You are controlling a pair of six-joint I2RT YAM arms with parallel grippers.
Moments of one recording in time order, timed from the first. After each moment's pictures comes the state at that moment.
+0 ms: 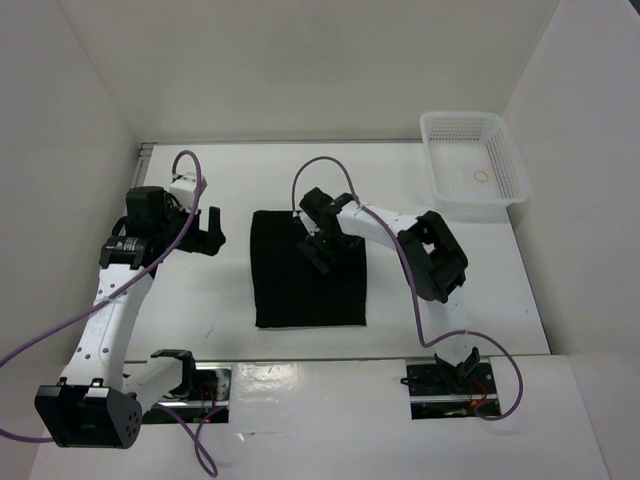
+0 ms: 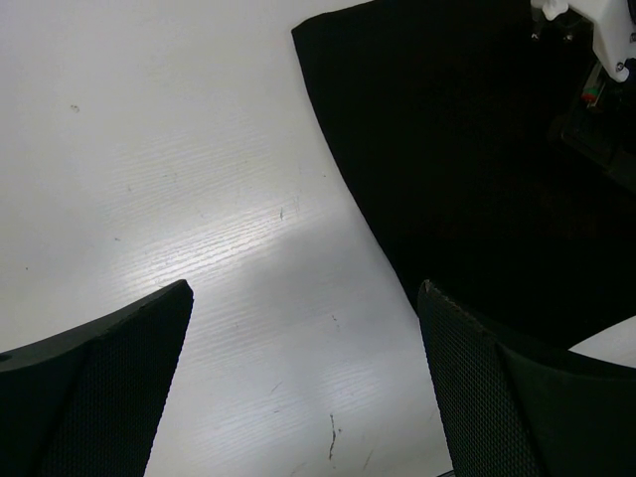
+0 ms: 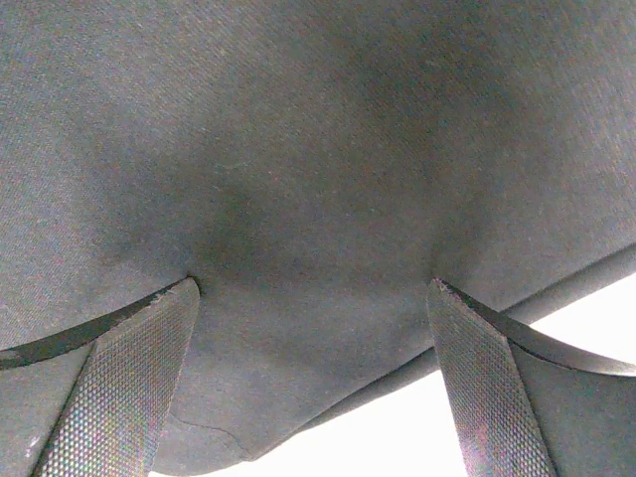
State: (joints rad) left arm 0.01 1.02 1.00 -0.67 0.29 0.13; right arm 0.70 2.09 1.54 -0.80 0.05 -0.10
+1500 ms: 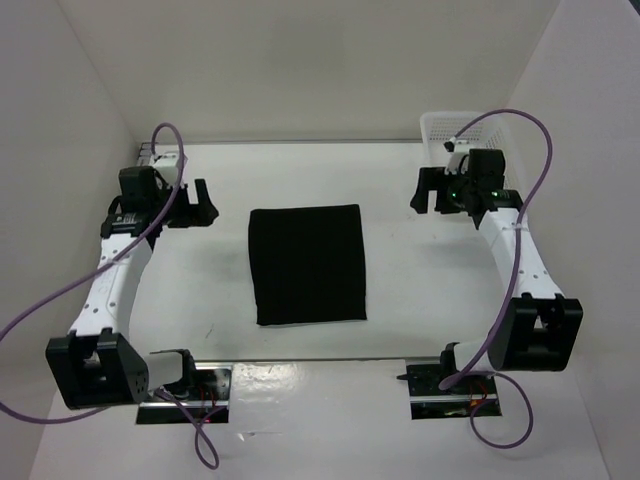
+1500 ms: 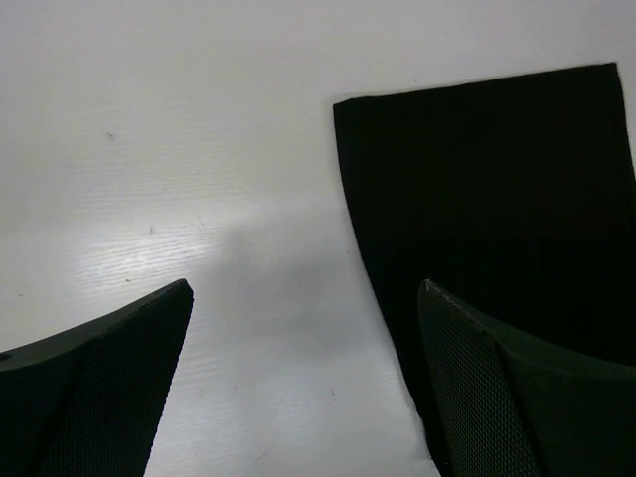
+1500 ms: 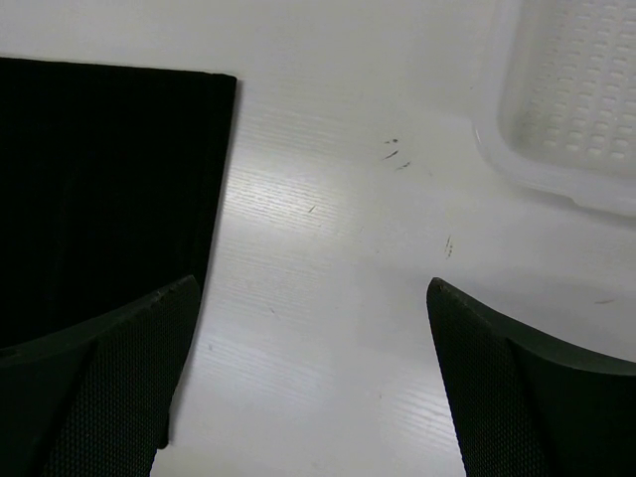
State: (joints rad) left arm 0.12 1.19 1.07 -0.51 0.32 -0.03; right arm -0.06 1.36 1.20 -0.54 -0.33 -0.01
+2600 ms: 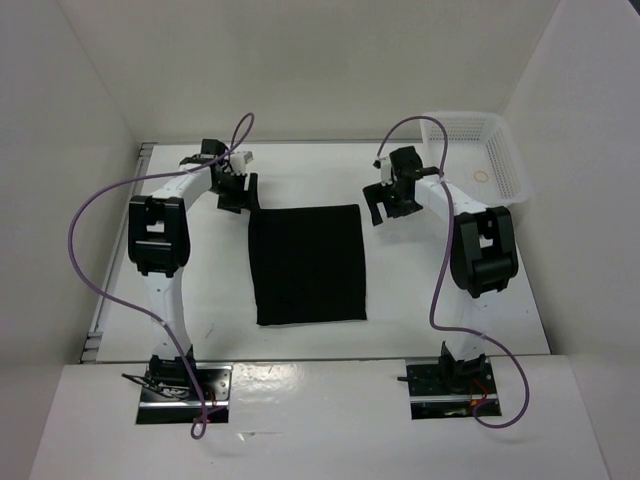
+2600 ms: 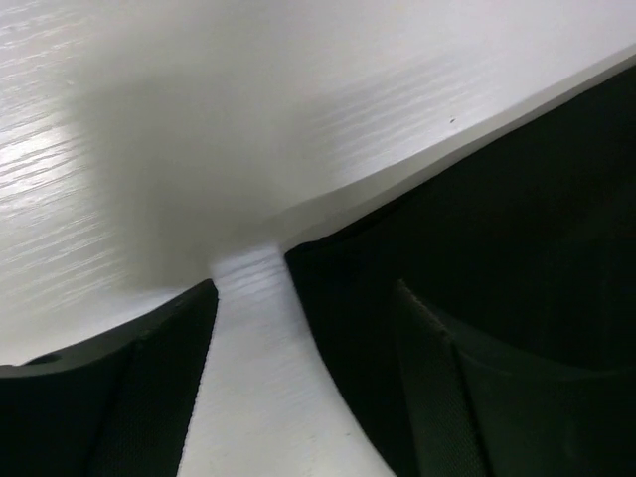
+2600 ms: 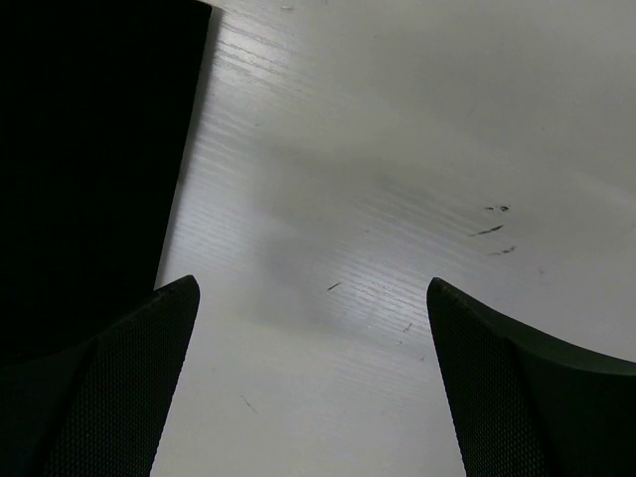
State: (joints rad) left arm -0.04 2.20 1.74 -0.66 0.41 0.04; right arm 0.22 1.93 1.45 -0.58 -0.08 -0.12
